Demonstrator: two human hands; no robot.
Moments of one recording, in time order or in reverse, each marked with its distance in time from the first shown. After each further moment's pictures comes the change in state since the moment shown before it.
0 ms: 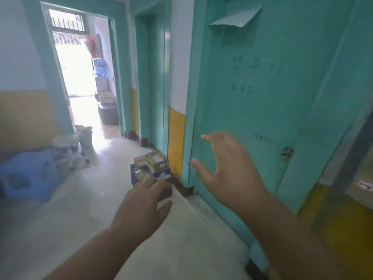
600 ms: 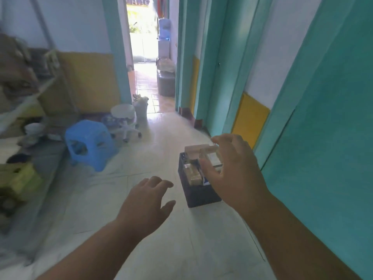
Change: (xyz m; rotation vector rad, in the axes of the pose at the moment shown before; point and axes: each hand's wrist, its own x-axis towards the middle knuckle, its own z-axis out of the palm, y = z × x) left_hand 0.249 -0.314 0.096 0.136 -0.166 -0.332; right_hand 0.303 0.017 0.378 0.185 -0.267 -0.043
